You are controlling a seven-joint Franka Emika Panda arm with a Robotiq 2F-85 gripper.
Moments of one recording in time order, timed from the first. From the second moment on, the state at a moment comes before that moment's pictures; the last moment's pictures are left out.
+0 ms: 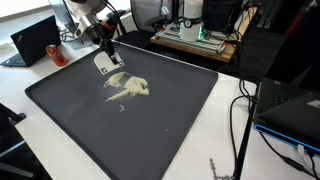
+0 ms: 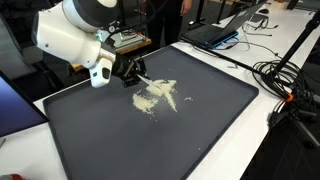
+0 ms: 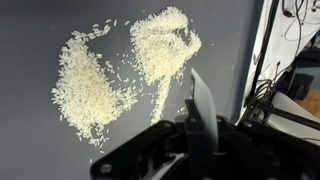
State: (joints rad) arm -0.44 0.52 -0.05 -1.91 0.91 1.99 -0.95
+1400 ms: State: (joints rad) arm -0.29 0.27 -0.15 -2.23 1.18 2.21 -0.76
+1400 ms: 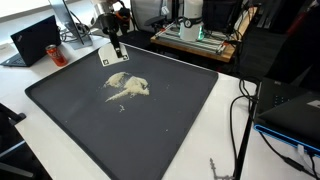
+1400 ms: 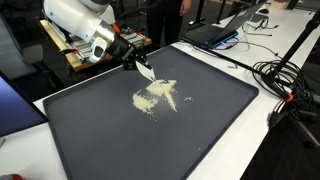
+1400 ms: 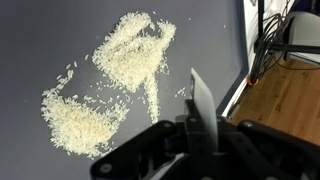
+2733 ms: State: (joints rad) arm -0.03 0.07 -0.06 -2.28 0.05 2.41 -0.20
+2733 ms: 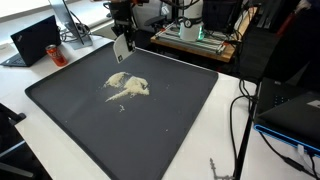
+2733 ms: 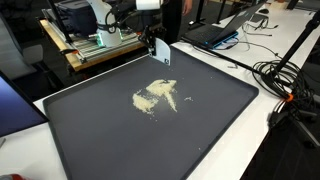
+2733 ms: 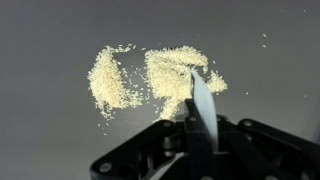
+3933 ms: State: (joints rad) arm -0.08 0.17 -0.02 -2.34 0.09 2.59 -0.62
